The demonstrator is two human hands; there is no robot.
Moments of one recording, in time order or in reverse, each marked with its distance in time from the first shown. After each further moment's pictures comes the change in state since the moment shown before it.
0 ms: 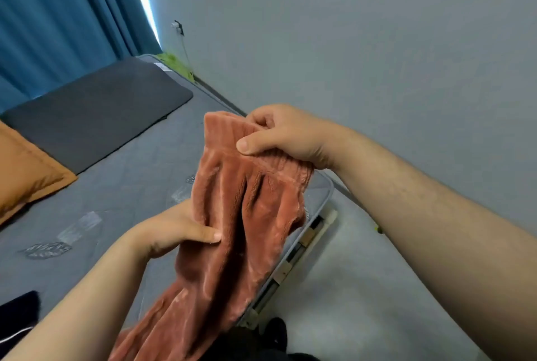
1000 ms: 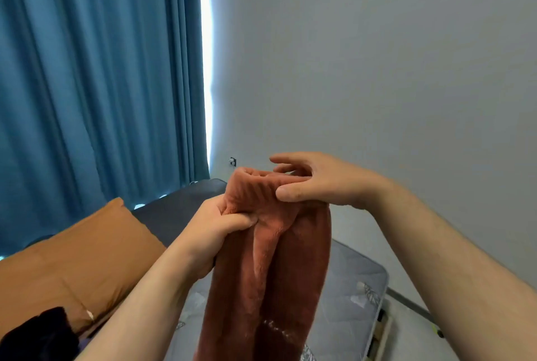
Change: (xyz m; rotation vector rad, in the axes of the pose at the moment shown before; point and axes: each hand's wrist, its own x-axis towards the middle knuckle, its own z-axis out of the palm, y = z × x) left_hand -0.447 0.022 -0.119 -0.079 0.382 0.653; right_hand -0.096 -0.311 0.364 -0.415 0.221 -0.218
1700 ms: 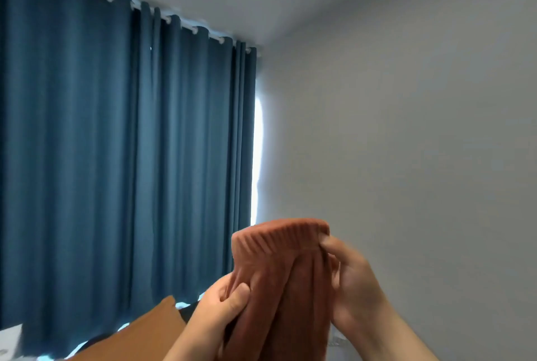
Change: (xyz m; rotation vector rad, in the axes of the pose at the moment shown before) left_hand -0.072 0.111 -0.086 0.012 0.124 0.235; right_hand -0.004 -0.155 0.070 1.361 0.124 -0.334
